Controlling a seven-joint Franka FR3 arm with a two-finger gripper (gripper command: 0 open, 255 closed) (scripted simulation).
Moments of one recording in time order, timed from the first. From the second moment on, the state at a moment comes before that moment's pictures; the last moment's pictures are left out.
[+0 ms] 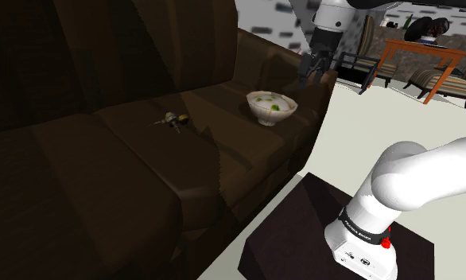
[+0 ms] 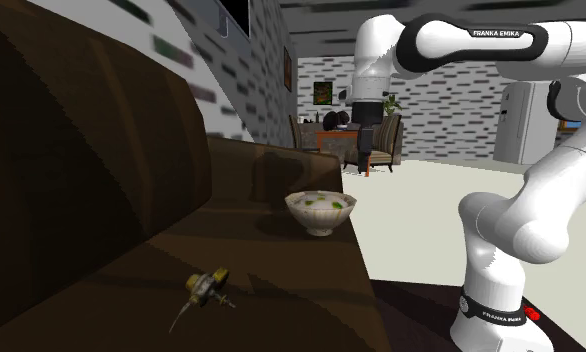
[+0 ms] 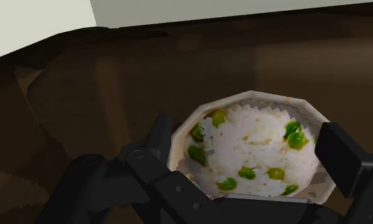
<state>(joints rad) -0.02 -0.76 -0.04 -2.31 -0.07 1.59 0.04</state>
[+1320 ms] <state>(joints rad) -0.06 -0.36 0.41 -2.11 0.05 1.78 0.83</state>
